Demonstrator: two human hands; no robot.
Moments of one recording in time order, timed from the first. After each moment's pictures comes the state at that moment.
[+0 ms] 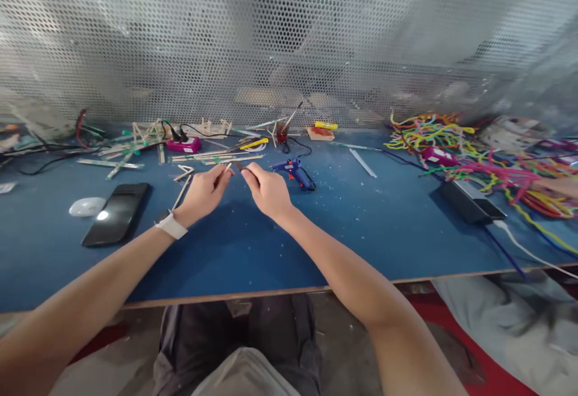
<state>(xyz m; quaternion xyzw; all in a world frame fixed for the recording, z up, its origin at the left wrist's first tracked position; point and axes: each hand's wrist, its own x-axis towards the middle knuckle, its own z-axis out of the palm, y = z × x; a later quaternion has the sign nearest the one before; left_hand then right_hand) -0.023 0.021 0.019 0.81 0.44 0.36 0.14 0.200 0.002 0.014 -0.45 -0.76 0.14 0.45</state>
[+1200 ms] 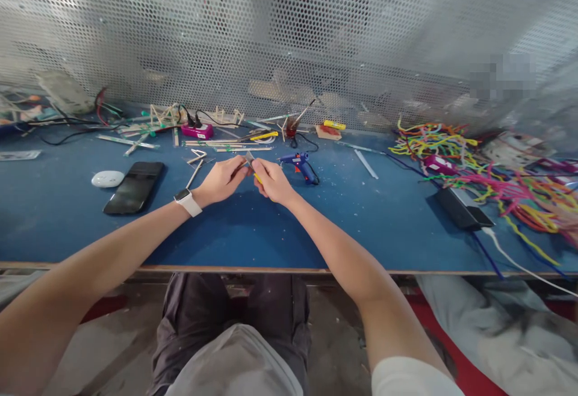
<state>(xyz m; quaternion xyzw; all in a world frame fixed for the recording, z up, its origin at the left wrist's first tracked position) -0.018 0.027 -0.002 0.85 0.31 0.41 0.13 0.198 0.011 0.003 -0.34 -0.71 0.44 0.43</state>
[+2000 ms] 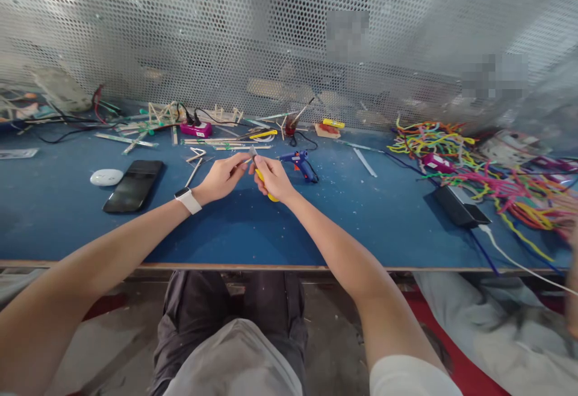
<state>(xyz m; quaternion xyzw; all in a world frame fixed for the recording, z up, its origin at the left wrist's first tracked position) -0.016 0.034 -0.010 0.84 0.27 0.45 0.13 0.196 0.011 0.007 -0.34 -0.66 0.50 0.45</state>
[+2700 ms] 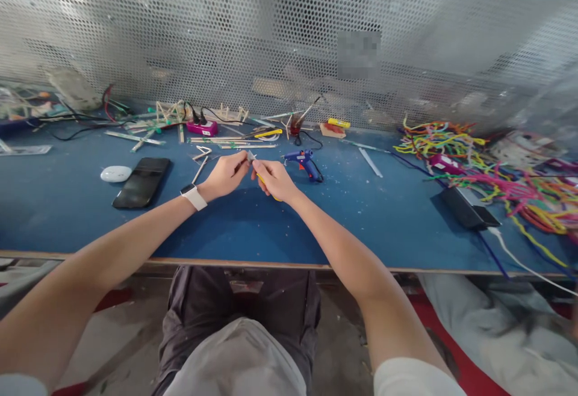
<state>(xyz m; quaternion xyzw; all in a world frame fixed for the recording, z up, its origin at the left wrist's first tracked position) -0.016 0.033 -0.002 0.84 0.32 0.42 0.14 0.194 0.009 0.007 -0.35 -0.71 0.45 0.41</state>
